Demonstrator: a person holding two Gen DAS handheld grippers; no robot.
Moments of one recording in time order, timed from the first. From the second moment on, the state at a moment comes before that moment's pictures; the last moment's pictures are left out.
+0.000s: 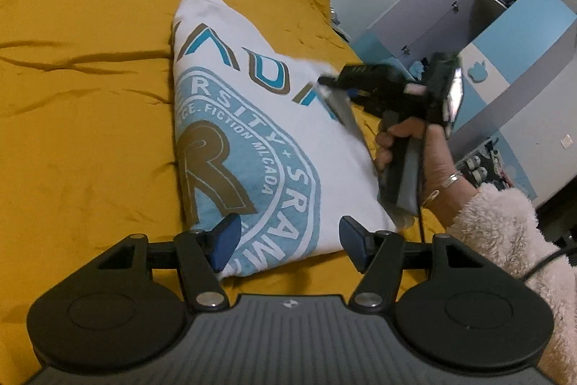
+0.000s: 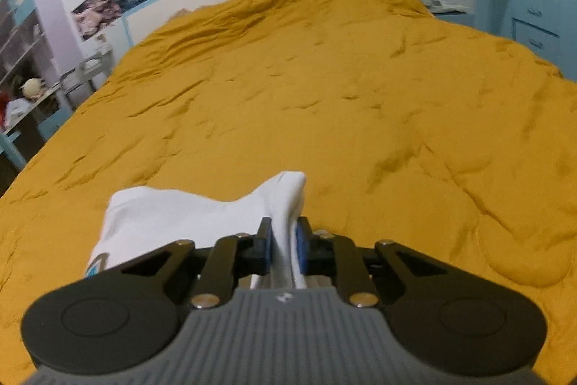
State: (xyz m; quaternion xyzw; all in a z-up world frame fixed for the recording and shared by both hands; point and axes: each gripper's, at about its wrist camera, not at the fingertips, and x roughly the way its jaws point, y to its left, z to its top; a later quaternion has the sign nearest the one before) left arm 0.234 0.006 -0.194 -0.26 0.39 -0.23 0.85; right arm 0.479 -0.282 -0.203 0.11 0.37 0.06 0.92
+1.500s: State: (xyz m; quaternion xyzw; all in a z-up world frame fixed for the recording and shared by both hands) left arm 0.182 -0.007 -0.180 0.01 0.37 -0.18 0.91; right arm 0.289 -0.364 -0.188 0.23 0.44 0.07 0.87
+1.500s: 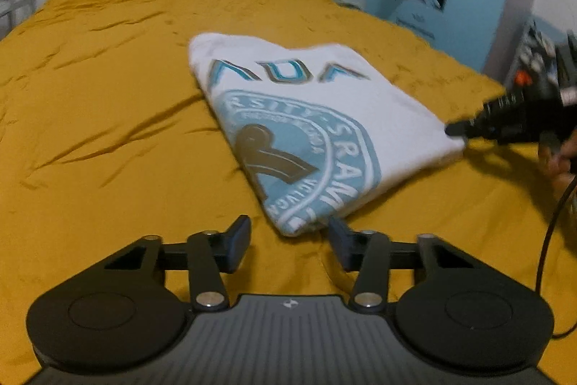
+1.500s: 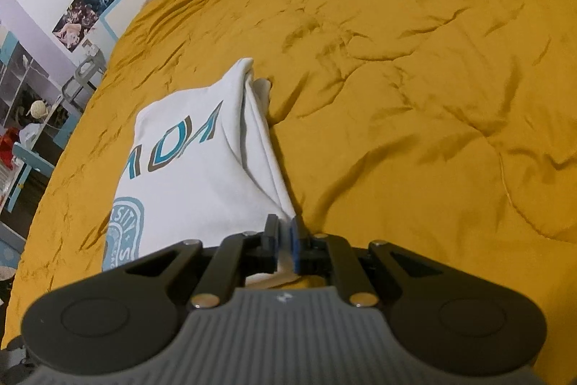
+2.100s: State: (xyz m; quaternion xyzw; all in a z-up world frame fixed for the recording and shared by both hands) left arm 0.201 -0.018 -0.144 0.03 0.37 -0.14 0.92; right arm 0.281 -0.363 -0.172 0.24 0.40 0.09 0.88
